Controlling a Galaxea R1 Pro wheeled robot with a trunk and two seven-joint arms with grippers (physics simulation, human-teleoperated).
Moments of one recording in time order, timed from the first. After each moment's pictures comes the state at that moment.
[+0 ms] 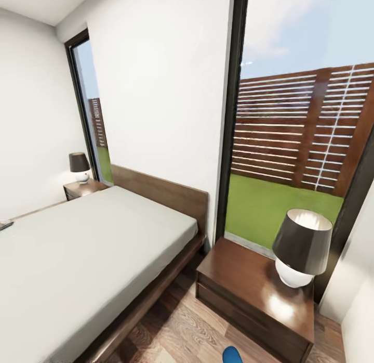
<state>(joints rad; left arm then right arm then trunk) -0.22 -0.01 -0.28 -0.09 0.27 -0.24 0.07 -0.20 0.02 0.24 -0.29 0.02 -0.09 -0.10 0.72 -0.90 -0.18</state>
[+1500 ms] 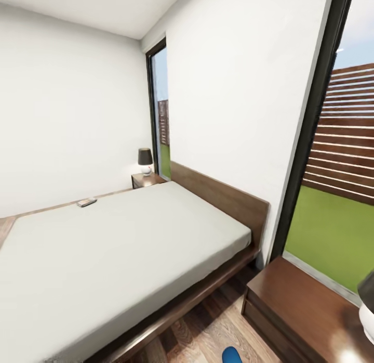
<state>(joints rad) -0.22 -0.01 -0.28 -0.09 0.27 -0.24 0.06 -0.20 0.02 0.24 -0.29 0.02 -0.09 -0.10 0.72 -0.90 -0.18</state>
